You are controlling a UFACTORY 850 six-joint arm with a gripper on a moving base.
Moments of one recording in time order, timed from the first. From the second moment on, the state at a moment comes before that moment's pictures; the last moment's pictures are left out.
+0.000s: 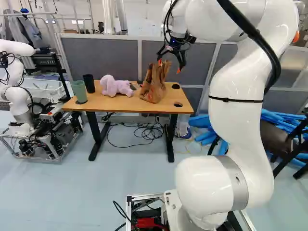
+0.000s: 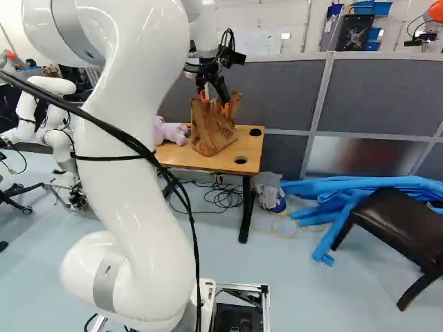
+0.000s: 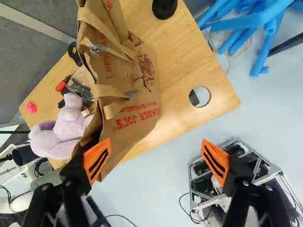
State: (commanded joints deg) arm -3.8 -21.2 -94.3 4.7 -54.6 33.2
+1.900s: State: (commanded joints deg) arm -1.2 4.0 -33.8 1.5 16.3 10.7
